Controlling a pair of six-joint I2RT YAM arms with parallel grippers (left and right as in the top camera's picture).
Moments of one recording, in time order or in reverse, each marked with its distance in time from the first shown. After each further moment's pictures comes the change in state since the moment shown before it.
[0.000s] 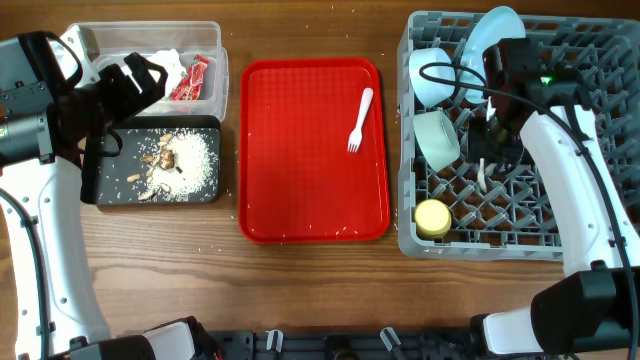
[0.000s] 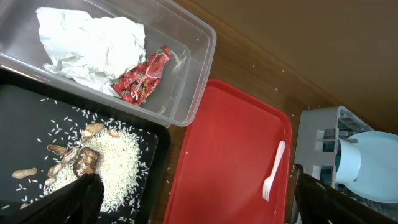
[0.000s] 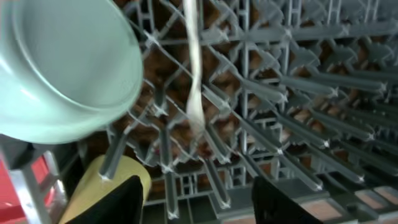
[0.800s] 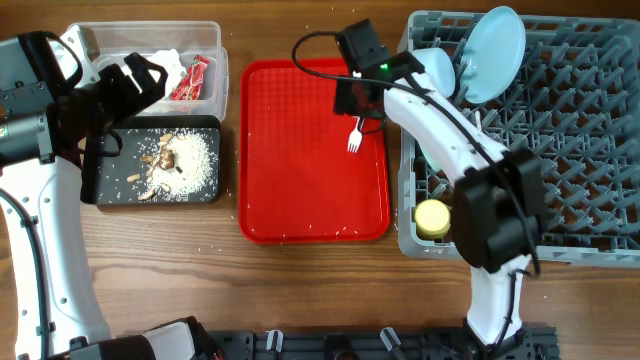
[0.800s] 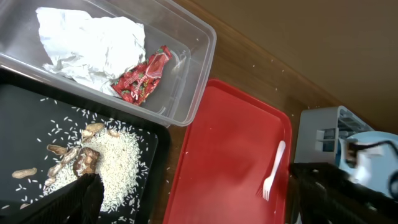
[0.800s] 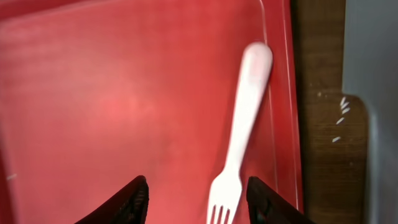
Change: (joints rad) left arm 0.000 0.000 0.000 0.000 0.000 0.000; right arm 0.380 0.502 0.251 0.520 -0.161 0.394
